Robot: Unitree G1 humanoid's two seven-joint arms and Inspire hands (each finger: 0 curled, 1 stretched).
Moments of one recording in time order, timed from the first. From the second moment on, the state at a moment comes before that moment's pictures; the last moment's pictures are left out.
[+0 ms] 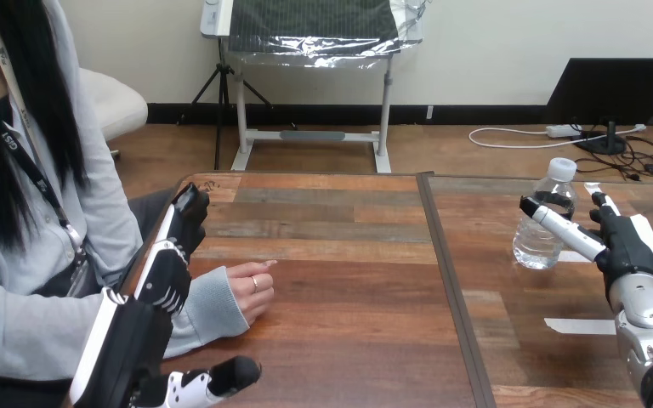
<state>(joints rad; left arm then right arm) 0.26 0.19 0.02 0.29 -0.19 -1.04 -0.35 -0.72 -0.41 -0.19 1.36 -0.19 -0.19 -0.08</state>
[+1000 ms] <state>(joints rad) 0.33 0.21 0.02 0.24 -0.18 -1.08 -0.36 -0.72 -0.39 -0.16 1.36 -0.23 -0.16 -0.10</state>
